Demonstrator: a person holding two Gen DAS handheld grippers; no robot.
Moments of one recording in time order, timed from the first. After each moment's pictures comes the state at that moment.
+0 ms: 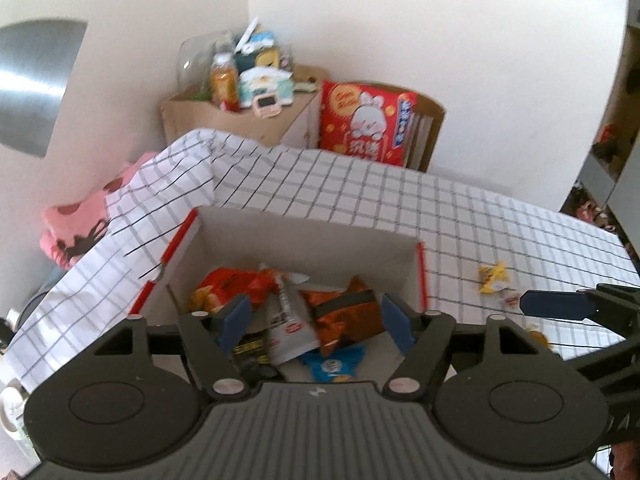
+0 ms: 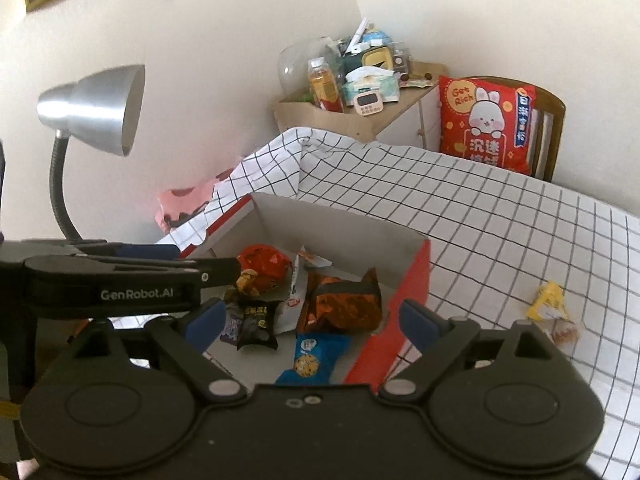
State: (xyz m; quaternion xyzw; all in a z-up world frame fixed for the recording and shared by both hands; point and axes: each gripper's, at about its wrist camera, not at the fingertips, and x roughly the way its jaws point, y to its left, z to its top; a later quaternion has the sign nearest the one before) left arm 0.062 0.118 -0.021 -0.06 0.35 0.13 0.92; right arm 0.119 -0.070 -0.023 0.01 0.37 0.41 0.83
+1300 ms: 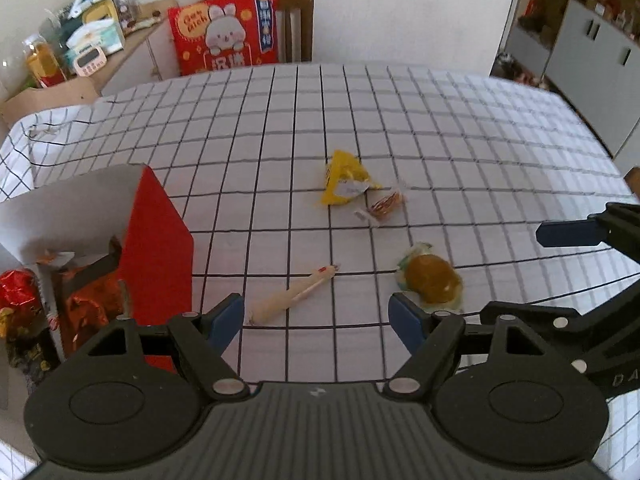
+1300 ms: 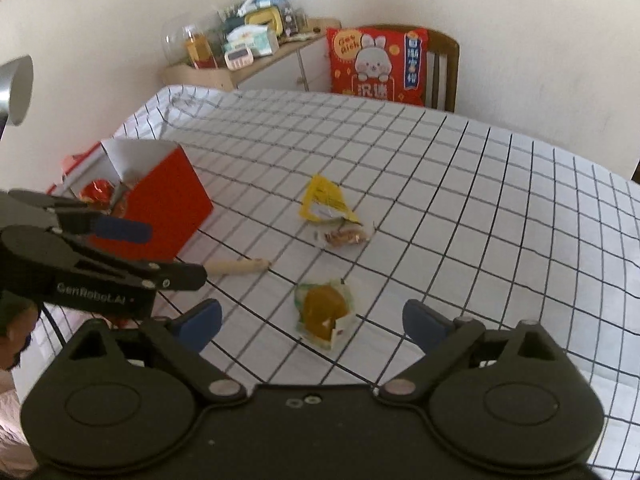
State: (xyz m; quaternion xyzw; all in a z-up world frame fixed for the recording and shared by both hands) left arm 0.188 -0.048 -0.130 0.03 0.49 0.01 0.87; right arm 0.197 -0.249 -0.124 -0.03 0.43 0.34 0.84
